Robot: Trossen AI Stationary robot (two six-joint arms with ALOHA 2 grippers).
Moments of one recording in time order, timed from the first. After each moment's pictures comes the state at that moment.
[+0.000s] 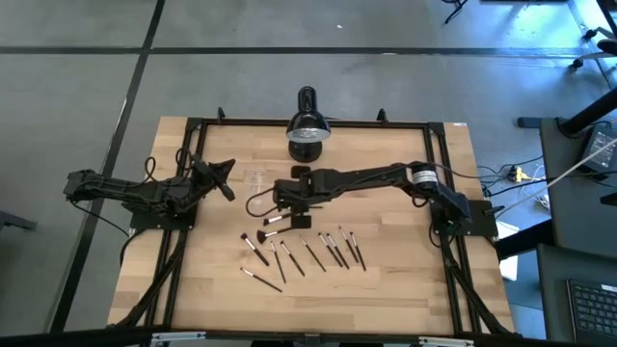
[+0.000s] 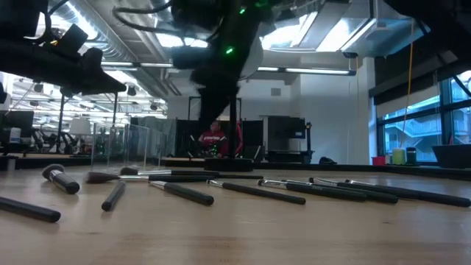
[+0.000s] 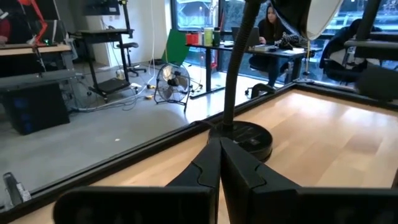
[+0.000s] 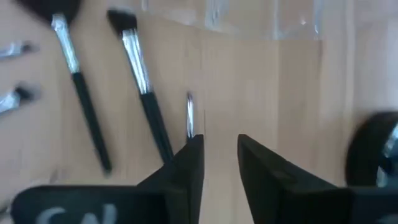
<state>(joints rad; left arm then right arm) -0.08 0.23 0.01 0.13 -0.92 -0.09 0.01 2.23 1.96 -0.85 0.26 -0.11</state>
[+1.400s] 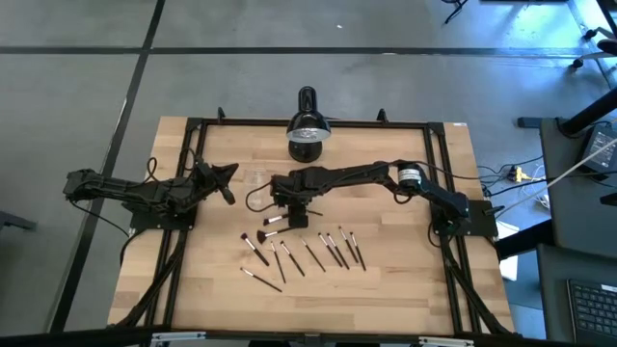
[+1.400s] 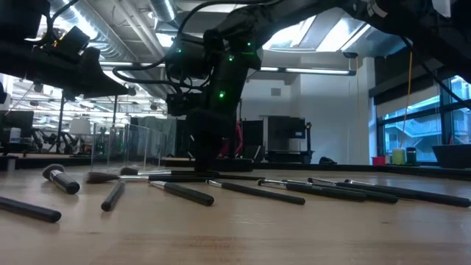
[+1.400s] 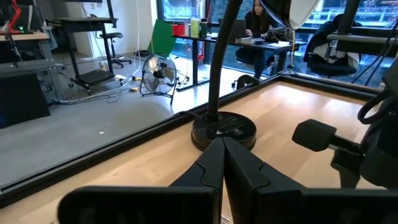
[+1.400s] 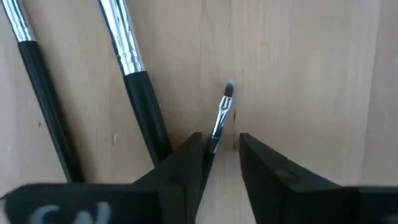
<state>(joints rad) -0.08 0.24 0.01 0.11 -0.84 -0.15 -0.07 2.38 1.96 -0.83 0.06 -0.12</state>
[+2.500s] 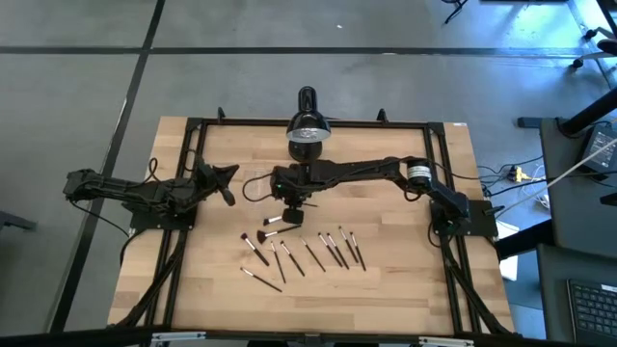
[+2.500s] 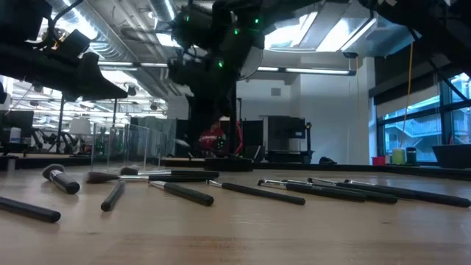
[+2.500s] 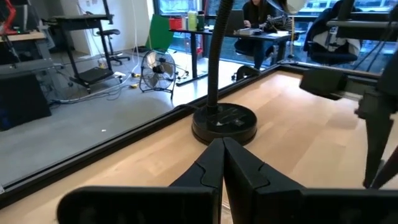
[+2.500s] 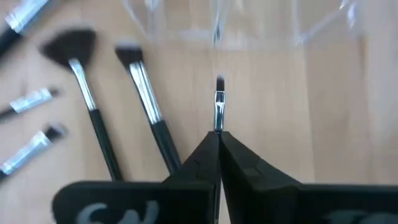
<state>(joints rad) -0.08 0.24 0.01 0.06 -0.83 -0.14 -0.07 2.26 1.95 -0.76 0.02 -0.01</state>
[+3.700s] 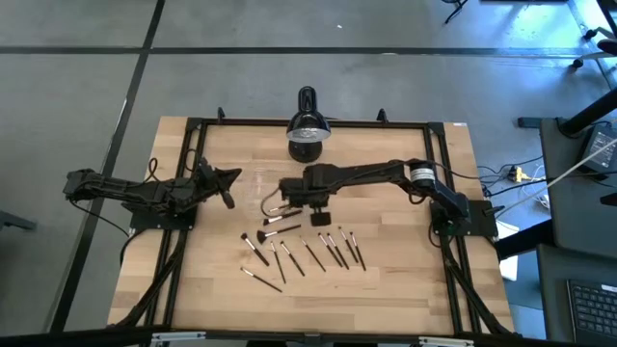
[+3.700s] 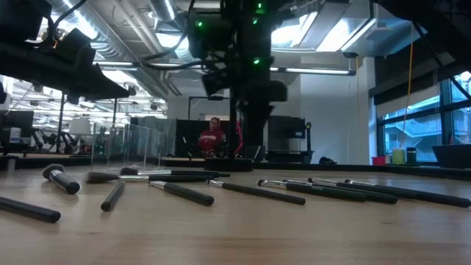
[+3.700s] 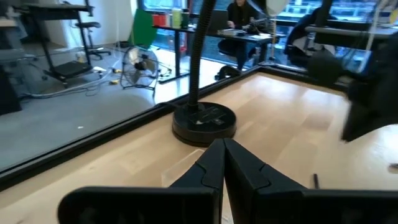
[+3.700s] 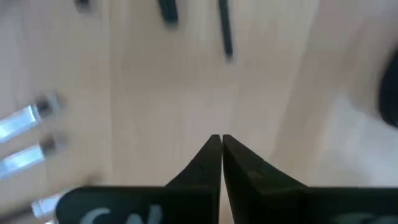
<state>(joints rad) -0.08 0.24 0.01 0.07 -0.76 -0.20 -0.01 2.23 1.97 -1.26 0.24 -0.16</state>
